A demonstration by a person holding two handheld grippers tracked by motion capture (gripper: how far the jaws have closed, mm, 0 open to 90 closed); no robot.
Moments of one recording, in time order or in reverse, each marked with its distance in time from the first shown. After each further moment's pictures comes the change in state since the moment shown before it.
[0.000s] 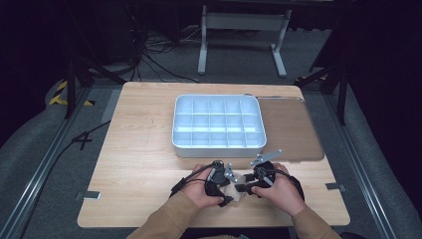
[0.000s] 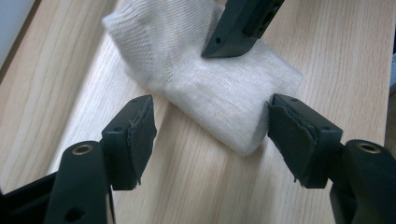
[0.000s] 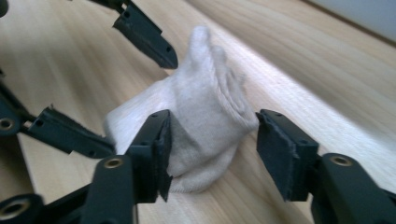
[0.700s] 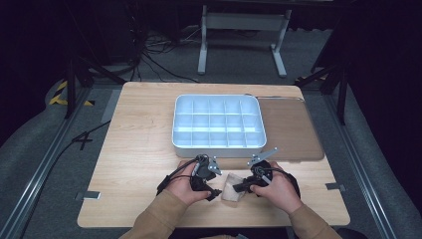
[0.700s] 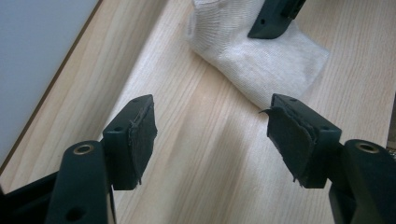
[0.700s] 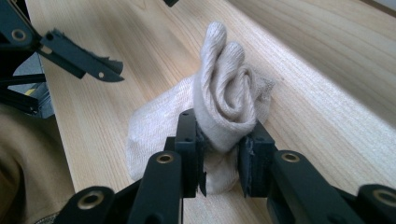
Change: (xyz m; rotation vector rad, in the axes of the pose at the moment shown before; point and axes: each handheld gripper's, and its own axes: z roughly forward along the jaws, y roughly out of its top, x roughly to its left) left arm 0.015 -0.022 -0.029 -0.034 0.052 -0.072; right arm 0.001 0.006 0.004 0.032 0.102 -0.028
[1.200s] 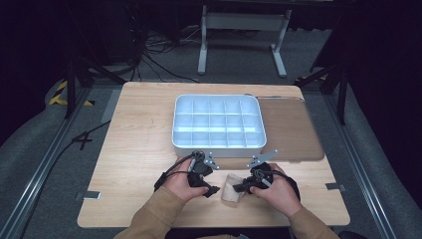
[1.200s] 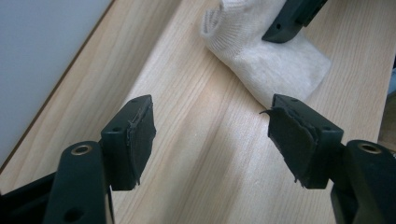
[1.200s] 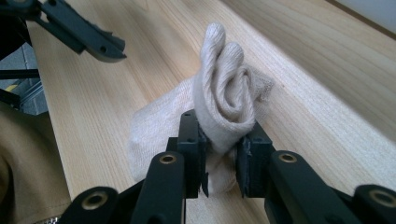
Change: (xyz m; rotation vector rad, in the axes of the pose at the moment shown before) left arm 0.009 -0.002 -0.009 -0.023 -0.029 -0.071; right arm 0.009 -0.001 -0.003 -0.021 -0.039 -0.052
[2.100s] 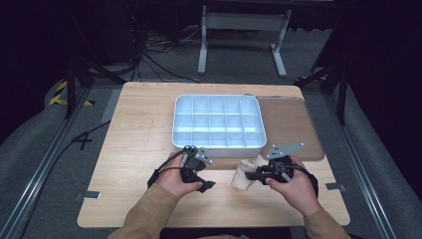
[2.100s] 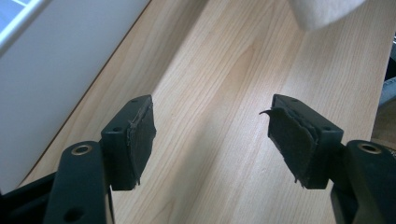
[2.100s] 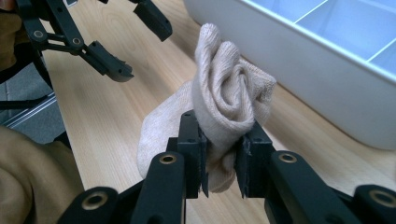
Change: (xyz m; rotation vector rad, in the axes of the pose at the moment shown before) left arm 0.009 -0.005 -0.020 -0.047 0.020 -0.034; right arm 0.005 0.010 -0.064 -0.167 -0.086 -0.035
